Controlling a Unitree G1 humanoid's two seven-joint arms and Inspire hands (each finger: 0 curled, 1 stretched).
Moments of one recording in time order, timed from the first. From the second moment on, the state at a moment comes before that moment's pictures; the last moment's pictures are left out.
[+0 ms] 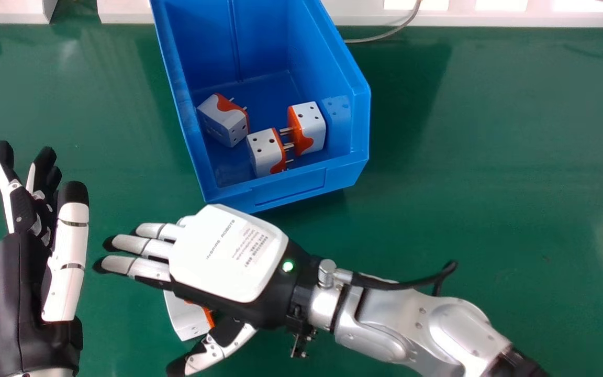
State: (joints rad) left arm 0.45 0.02 0.22 -0.29 -0.09 -0.34 -0.02; right arm -0.49 -0.15 0.73 0.40 -1.11 -0.48 -0.13
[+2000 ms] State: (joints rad) left arm 0.49 -0.01 0.20 -0.35 -0.13 -0.32 -0.04; right arm -0.58 0.01 0.78 0.72 -0.94 -0.24 -0.12
